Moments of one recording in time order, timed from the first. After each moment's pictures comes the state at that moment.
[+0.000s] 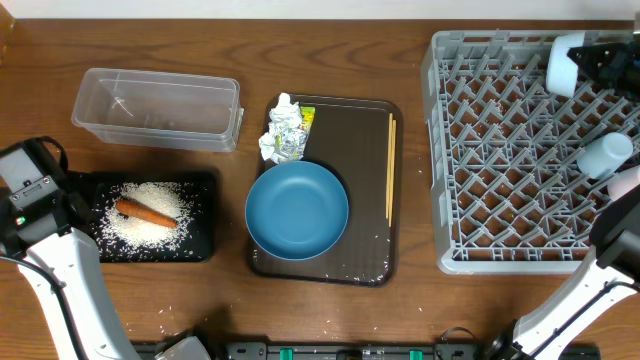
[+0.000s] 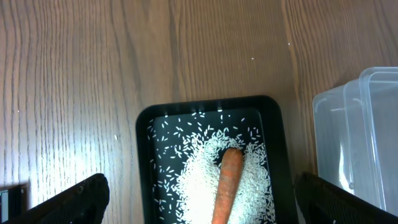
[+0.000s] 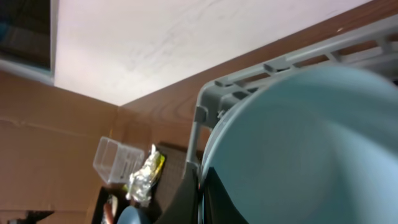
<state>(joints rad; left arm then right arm) 0.57 1.23 1.08 -0.89 -0.32 -0.86 -0.55 2.21 2.03 -0.86 -1.15 0.01</state>
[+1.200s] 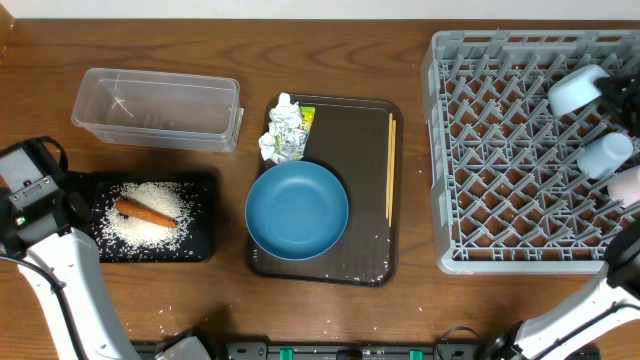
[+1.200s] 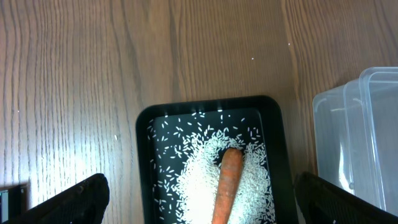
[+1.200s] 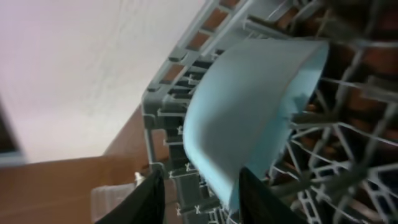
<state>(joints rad) 0.57 1.23 1.08 -0.89 -0.32 -0.86 -0.68 2.08 1.82 -0.83 -0.94 0.25</state>
